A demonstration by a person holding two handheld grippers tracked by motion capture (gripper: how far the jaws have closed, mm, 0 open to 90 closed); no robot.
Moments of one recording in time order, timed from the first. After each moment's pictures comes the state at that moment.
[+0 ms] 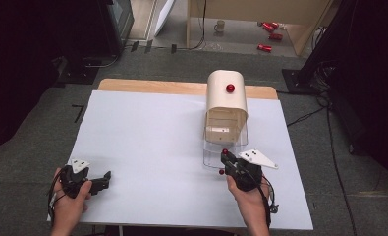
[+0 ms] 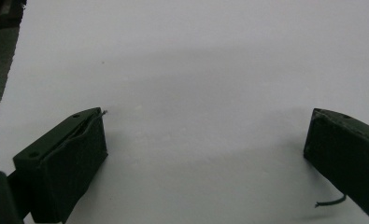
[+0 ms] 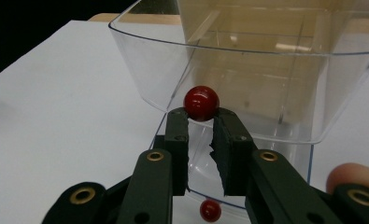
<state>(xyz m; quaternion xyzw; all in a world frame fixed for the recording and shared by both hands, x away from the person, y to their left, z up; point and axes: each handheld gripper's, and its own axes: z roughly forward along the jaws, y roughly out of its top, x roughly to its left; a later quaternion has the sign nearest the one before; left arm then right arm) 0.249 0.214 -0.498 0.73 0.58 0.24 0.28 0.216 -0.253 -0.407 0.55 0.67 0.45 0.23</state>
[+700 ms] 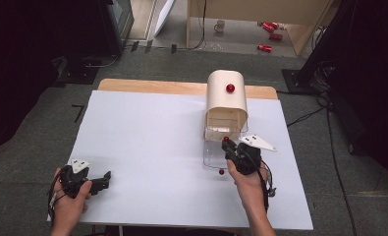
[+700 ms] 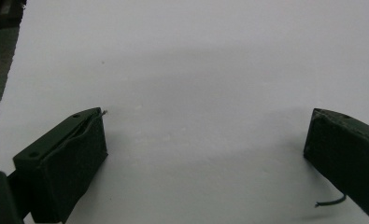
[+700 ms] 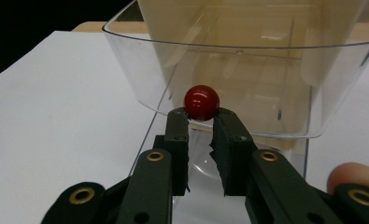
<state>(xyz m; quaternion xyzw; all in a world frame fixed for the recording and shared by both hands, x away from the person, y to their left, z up) 0.249 0.214 -0.498 0.73 0.58 0.24 0.28 0.255 -0.259 -0.405 0.57 0.66 0.44 0.22</state>
